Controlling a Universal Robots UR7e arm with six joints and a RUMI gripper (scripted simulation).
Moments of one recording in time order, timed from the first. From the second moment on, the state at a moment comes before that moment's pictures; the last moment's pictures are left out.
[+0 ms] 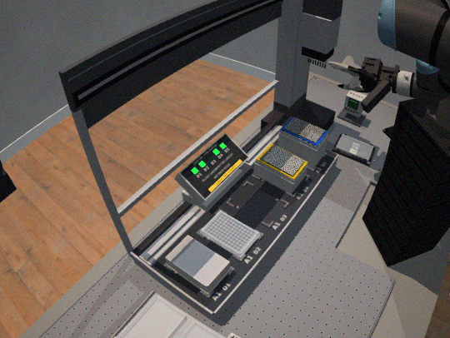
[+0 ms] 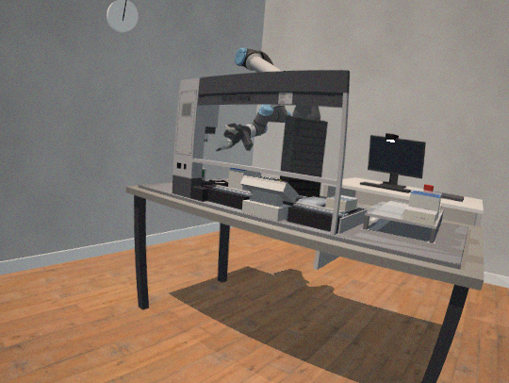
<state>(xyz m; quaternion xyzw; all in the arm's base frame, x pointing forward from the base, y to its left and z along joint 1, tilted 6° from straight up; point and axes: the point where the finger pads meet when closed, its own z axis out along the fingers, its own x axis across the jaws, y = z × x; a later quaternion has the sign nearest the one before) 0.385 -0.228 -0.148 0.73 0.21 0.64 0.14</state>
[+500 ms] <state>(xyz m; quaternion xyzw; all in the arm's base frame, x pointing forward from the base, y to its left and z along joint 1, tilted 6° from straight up) 0.385 -0.229 -0.148 0.73 0.21 0.64 0.14</state>
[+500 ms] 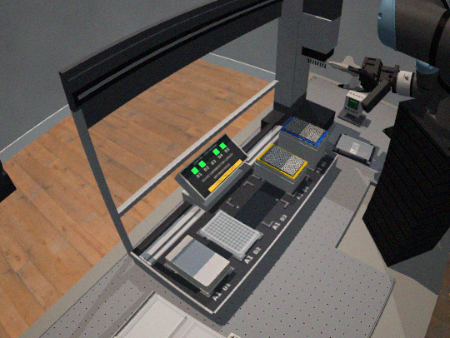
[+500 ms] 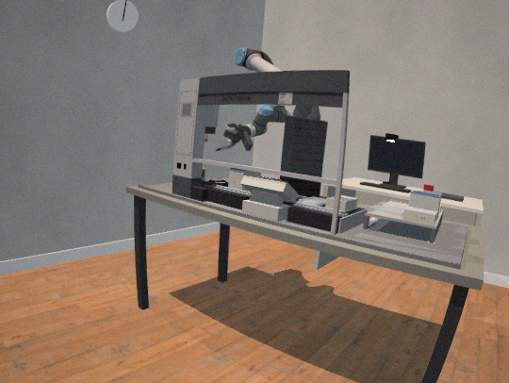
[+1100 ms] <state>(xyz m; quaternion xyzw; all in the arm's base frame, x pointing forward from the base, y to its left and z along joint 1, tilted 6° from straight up) 0.385 -0.229 -0.148 0.73 0.21 0.64 0.14</state>
